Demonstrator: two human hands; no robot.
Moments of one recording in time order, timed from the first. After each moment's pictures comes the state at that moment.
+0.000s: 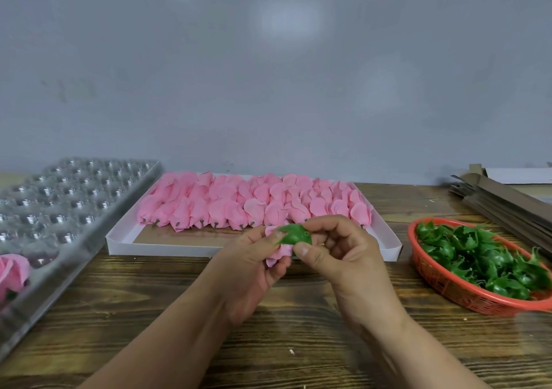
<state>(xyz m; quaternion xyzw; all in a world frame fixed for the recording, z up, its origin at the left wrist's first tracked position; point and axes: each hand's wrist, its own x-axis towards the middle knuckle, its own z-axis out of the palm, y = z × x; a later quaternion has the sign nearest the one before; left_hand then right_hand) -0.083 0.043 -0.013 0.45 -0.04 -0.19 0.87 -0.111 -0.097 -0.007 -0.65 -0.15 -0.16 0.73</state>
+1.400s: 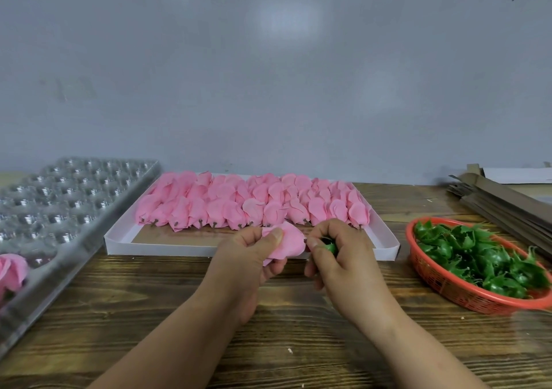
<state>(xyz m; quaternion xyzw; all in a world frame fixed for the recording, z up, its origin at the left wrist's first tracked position) -0.084 0.035 -0.016 0.56 0.02 -0.05 0.83 -0.103 -0.106 -0.013 -0.83 -0.13 -0.21 0.51</state>
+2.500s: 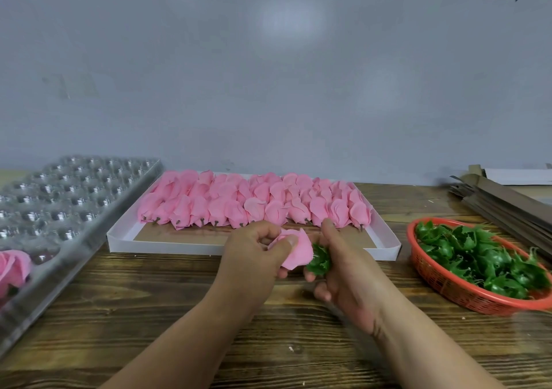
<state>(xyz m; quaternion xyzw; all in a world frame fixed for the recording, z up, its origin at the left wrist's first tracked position) -0.091 0.032 -0.016 0.72 -0.08 0.07 0.68 -0.093 -0.106 -0.016 -0.61 0.04 0.09 0.78</state>
